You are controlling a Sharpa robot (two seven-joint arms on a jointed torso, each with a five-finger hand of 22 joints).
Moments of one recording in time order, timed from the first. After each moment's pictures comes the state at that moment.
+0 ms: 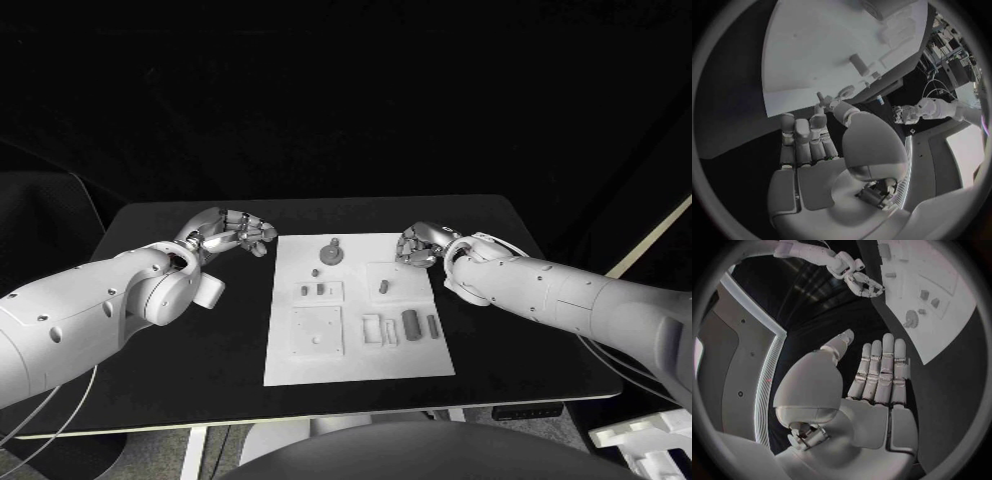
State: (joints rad) left arm 1.14 -0.67 -0.12 1.18 -0.39 -0.14 0.24; left_hand 1.19 -0.11 0.34 -0.10 0.18 0.87 0.16 0.34 0.53 0.88 0.15 0.57 0.30 1.00 0.13 0.45 0.72 0.07 0.63 0.06 1.09 0.32; right arm 0.89 -0.64 0.06 0.91 -1.31 -0.37 0.08; right_hand 1.22 -0.01 0.54 -0.13 0.18 0.93 0.13 0.39 0.59 0.98 0.05 1.43 0.55 1.00 -0.04 1.56 1.01 0.15 0.59 0.00 1.66 0.47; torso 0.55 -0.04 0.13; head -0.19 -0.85
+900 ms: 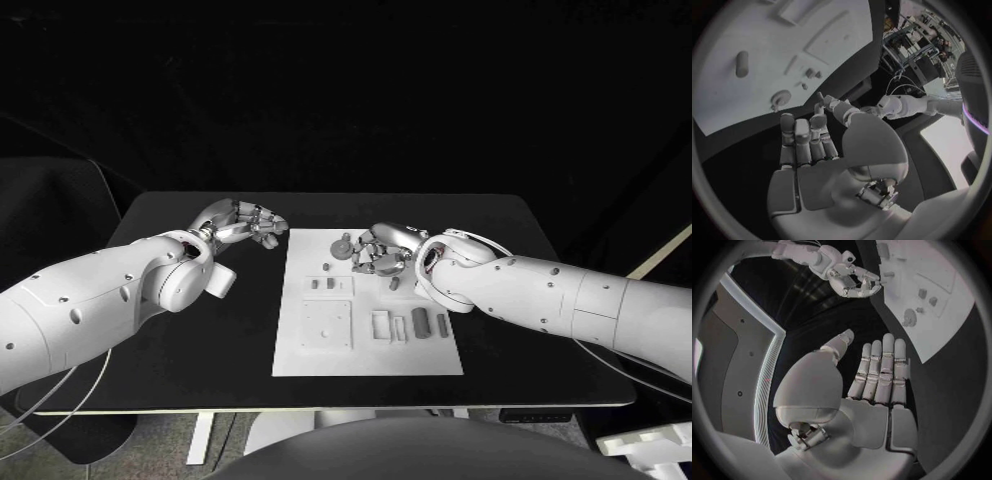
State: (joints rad) left arm 1.14 -0.67 -0.12 1.17 -0.39 -0.14 0.24; left_hand 1.19 -0.11 0.34 -0.10 0.18 0.87 0.16 0.34 0.53 0.88 0.15 0.57 0.30 1.00 0.13 0.44 0.72 0.06 0.63 0.06 1.09 0.32; right arm 0.93 -0.67 0.03 1.29 -1.36 -0.30 0.03; right_hand 1.23 -0.01 0.54 -0.13 0.18 0.93 0.13 0.38 0.59 0.98 0.05 1.43 0.55 1.00 -0.04 1.56 1.01 0.15 0.59 0.00 1.66 0.47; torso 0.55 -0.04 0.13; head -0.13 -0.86
